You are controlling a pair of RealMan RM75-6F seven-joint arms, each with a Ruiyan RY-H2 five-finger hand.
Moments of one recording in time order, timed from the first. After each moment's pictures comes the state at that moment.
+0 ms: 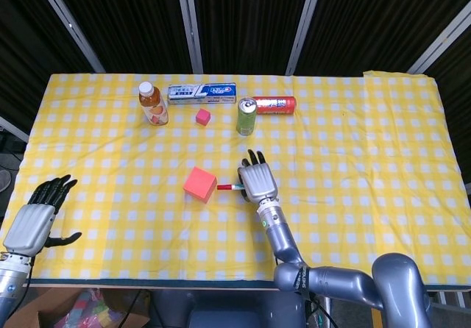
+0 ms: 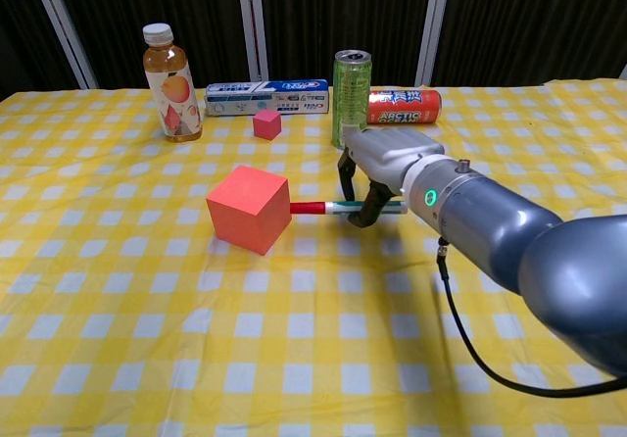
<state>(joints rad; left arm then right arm) -0.19 -1.10 0.00 -1.69 1.48 1.33 0.03 0.92 -1.91 0.30 -1.31 -0.73 1.09 -0.78</state>
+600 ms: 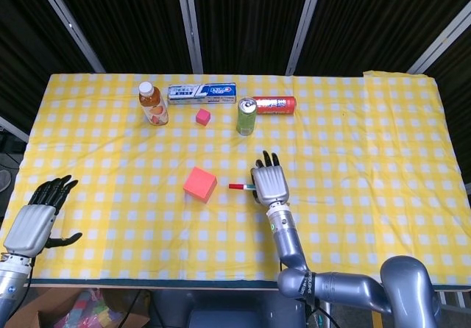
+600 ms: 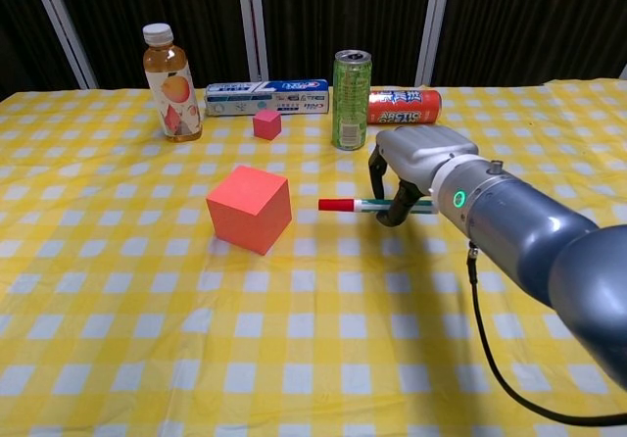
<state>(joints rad) -0.18 -1.10 0.00 -1.70 1.49 1.34 0.03 0.88 -1.90 0.30 -1.39 -0.68 1.21 -0.86</state>
